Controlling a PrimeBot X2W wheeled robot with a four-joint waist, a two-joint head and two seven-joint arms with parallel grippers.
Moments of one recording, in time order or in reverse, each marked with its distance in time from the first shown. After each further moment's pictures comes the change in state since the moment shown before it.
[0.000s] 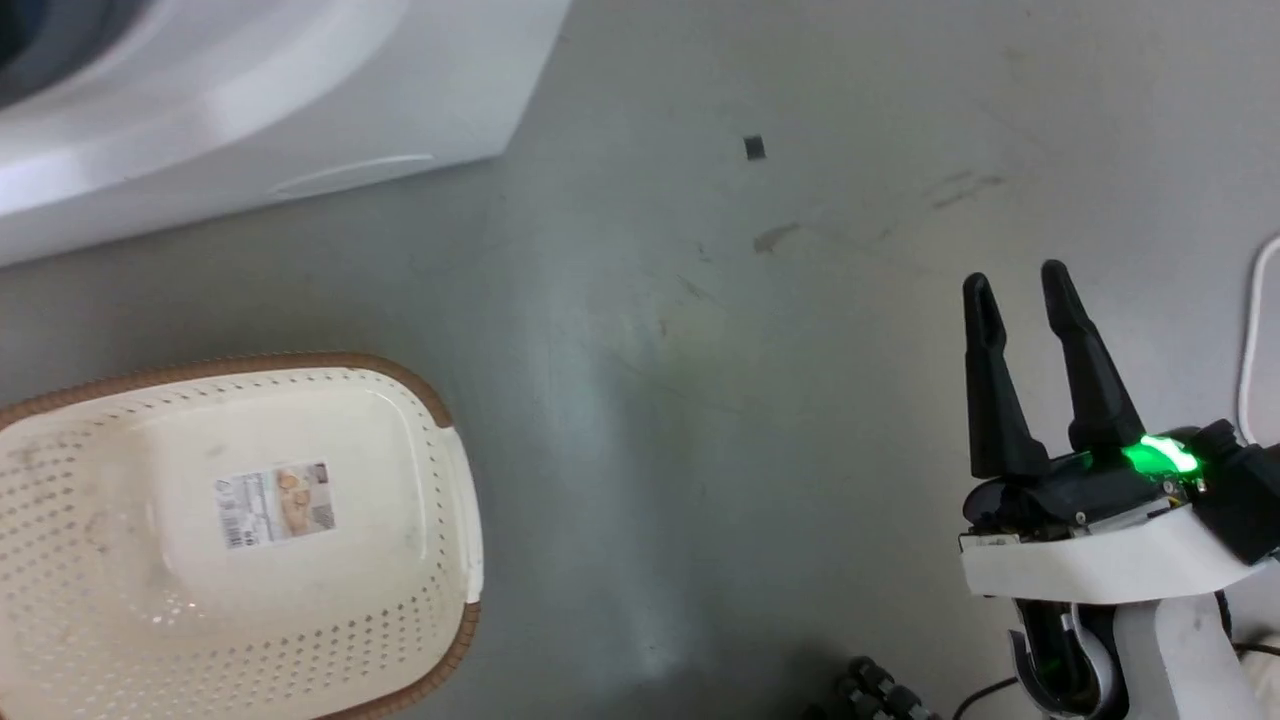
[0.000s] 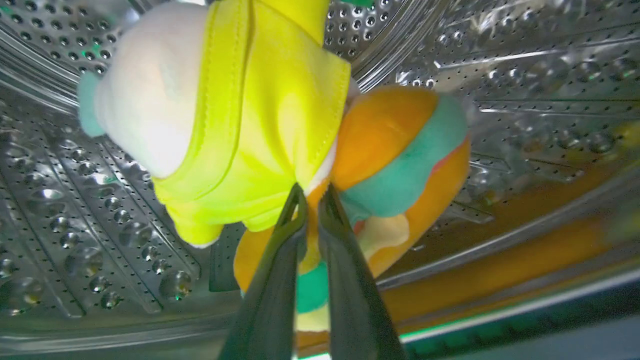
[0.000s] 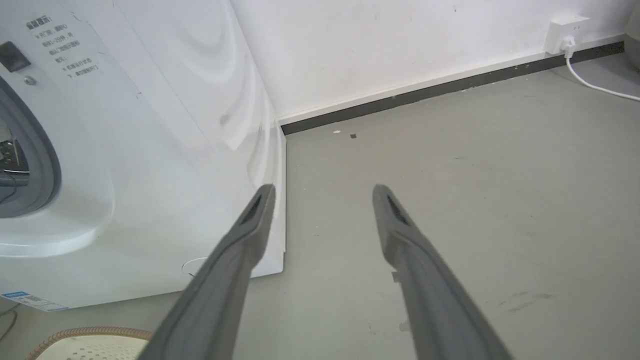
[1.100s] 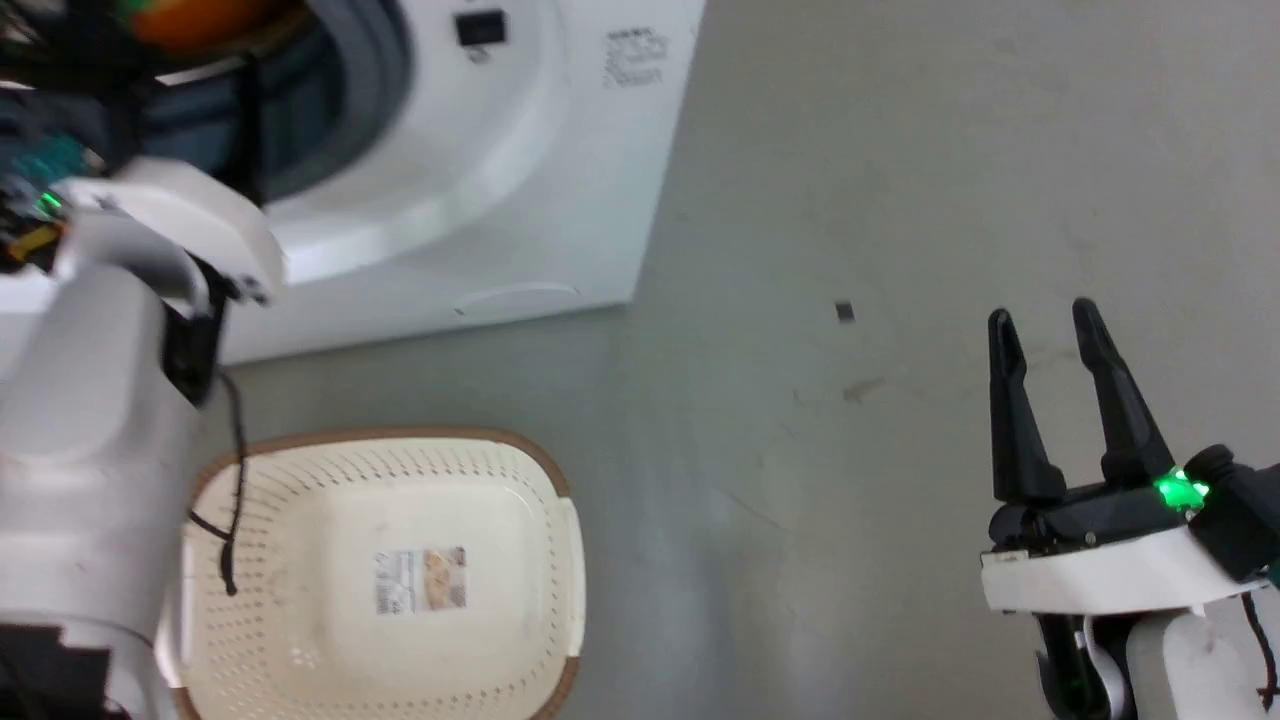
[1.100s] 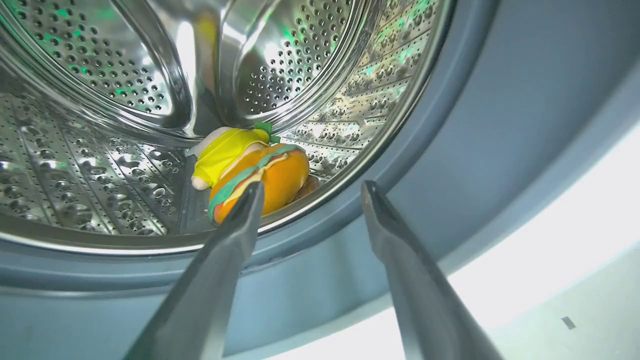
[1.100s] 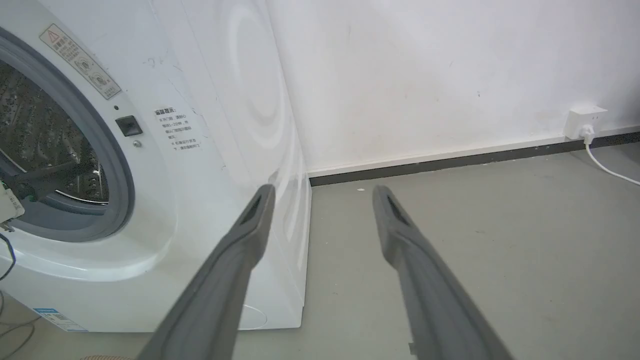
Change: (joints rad) left arm 0.193 -0.278 -0.101 0.355 -0.038 -0.039 -0.475; right arm 0.026 0.000 -0.066 0.042 -0.121 0.000 0.000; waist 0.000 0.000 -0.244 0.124
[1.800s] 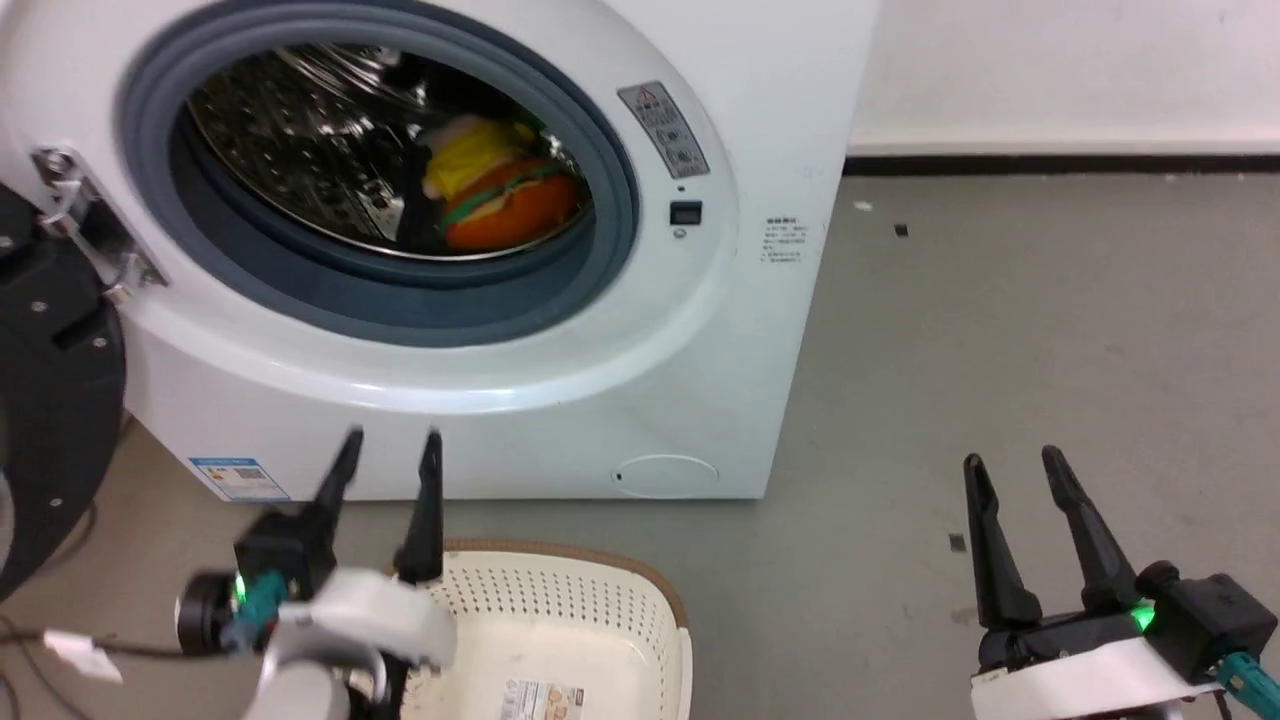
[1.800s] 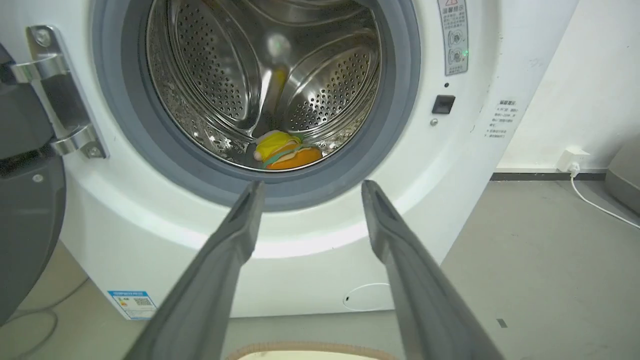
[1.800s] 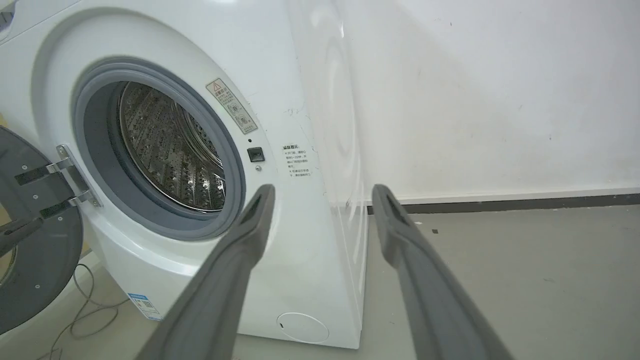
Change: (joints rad) left arm 0.750 -0.181 0.076 -0.578 0.013 0.107 -0.030; right arm 0.186 0.000 -0.007 0.051 -0.056 0.000 0.000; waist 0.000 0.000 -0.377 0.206
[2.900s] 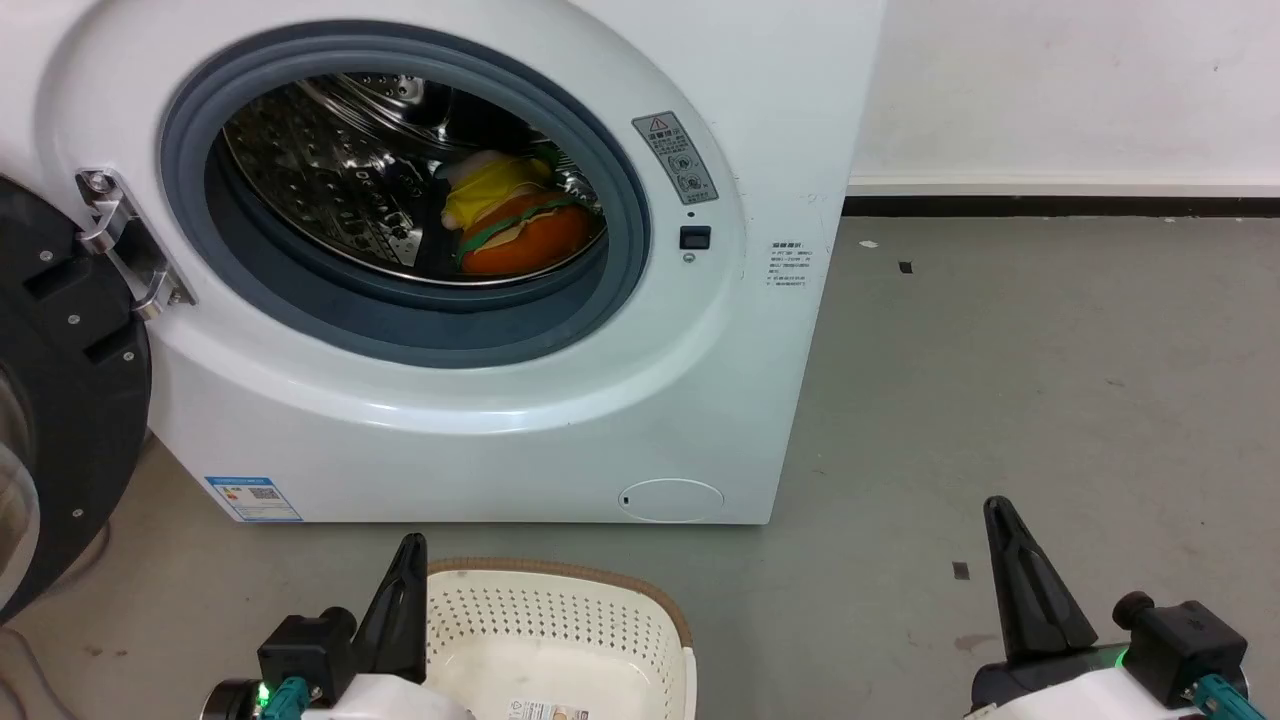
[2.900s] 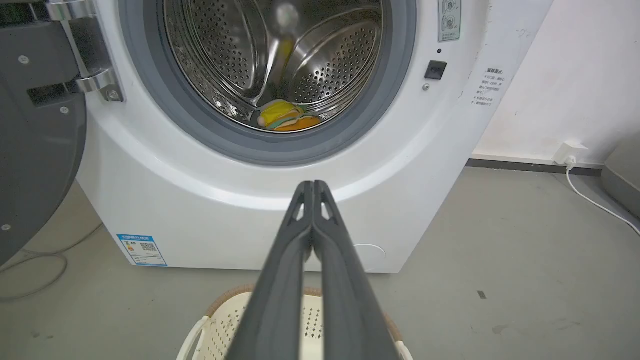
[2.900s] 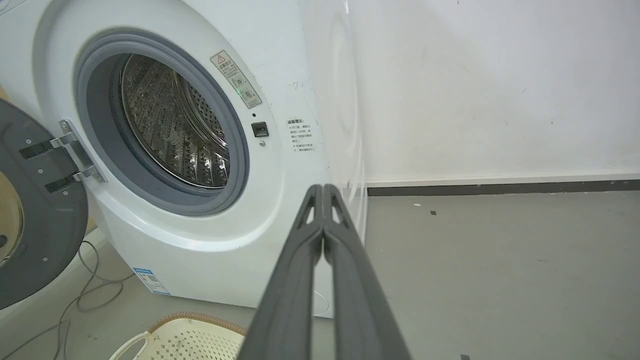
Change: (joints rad) left arm 0.252 -0.094 0.061 -0.119 0.076 -0.008 0.027; right arm 0.054 0.000 0.009 0.031 -0.017 0.000 0.024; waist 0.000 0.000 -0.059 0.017
